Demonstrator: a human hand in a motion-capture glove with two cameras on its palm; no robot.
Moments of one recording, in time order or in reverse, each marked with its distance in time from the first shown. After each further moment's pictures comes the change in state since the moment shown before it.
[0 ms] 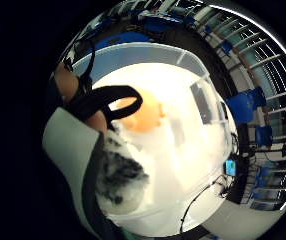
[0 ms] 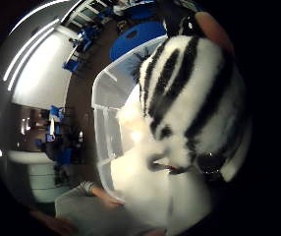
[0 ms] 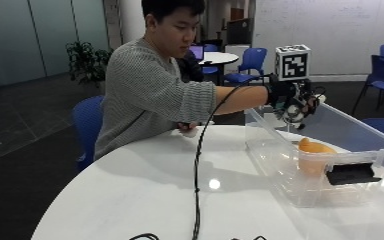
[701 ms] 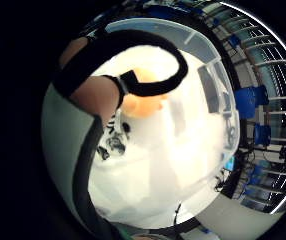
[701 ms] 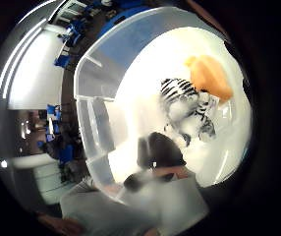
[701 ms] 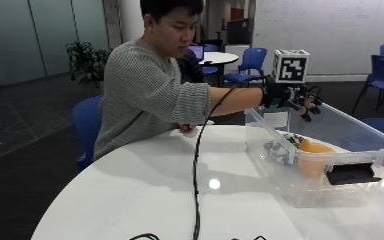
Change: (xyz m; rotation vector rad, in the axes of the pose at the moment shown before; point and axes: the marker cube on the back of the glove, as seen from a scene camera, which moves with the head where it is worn) arm 0.012 0.018 0.006 -0.112 0.040 0.050
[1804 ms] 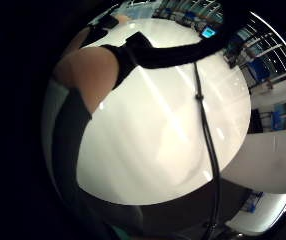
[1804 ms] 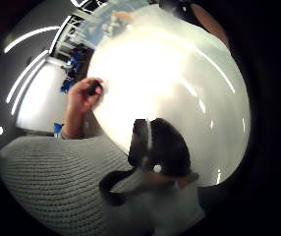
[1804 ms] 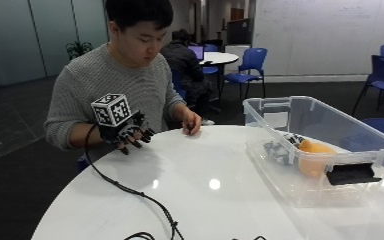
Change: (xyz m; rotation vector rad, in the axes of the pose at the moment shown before) arm 0.049 0.545 0.147 0.129 -0.147 0.343
